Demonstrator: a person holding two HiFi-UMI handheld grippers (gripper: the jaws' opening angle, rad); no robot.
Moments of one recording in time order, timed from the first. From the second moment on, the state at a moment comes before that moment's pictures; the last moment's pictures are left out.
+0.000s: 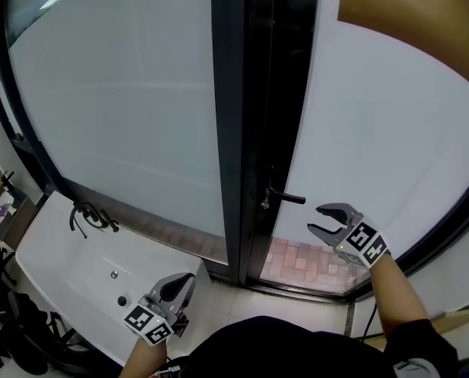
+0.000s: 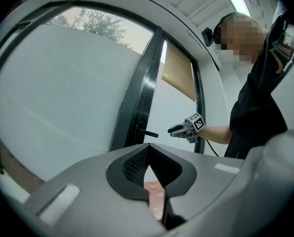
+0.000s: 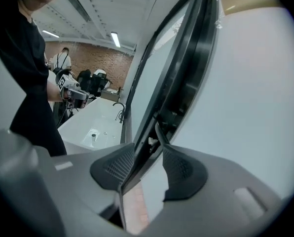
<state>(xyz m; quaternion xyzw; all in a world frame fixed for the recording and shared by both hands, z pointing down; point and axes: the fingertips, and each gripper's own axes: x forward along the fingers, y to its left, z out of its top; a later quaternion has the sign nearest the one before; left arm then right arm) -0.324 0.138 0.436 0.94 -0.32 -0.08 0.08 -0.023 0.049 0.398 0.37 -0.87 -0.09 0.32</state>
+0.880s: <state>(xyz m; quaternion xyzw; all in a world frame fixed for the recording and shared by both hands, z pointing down) -0.354 0.040 0.444 0.87 -0.47 -0.10 0.11 -0.096 -0.063 0.495 0.17 -0.82 0.04 0.55</state>
